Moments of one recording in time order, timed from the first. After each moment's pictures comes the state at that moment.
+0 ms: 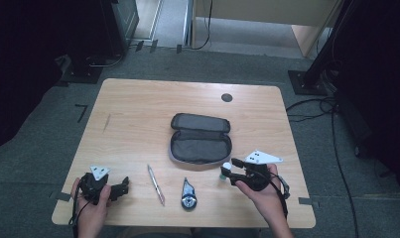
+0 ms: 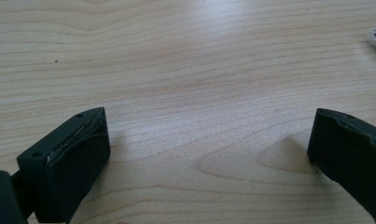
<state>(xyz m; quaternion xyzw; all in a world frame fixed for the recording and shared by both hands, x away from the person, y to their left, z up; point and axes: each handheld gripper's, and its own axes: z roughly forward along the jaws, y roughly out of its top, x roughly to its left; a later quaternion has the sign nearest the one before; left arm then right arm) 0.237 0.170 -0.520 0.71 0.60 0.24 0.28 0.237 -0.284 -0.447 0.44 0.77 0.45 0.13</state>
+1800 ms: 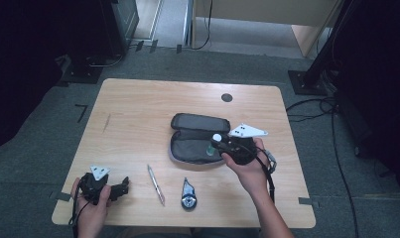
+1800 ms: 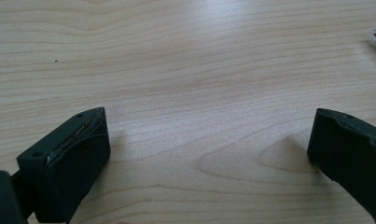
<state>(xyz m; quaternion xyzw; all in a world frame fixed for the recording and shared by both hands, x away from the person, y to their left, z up) 0.236 0.170 -0.520 0.71 0.60 0.24 0.28 0.293 -0.246 -0.404 0.42 0.76 0.46 0.17</state>
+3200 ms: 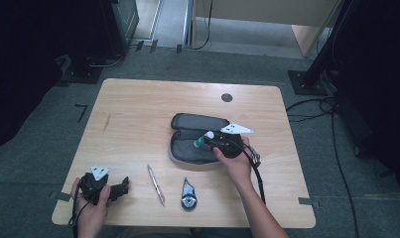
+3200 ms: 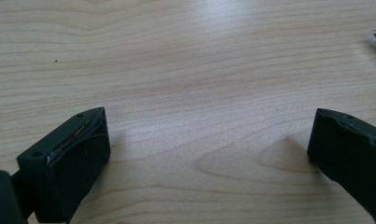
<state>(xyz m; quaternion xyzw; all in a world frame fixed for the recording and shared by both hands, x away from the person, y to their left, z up) 0.236 0.170 -0.520 0.71 0.60 0.24 0.28 0.342 -0.239 -0.475 0.44 0.74 0.48 0.15</state>
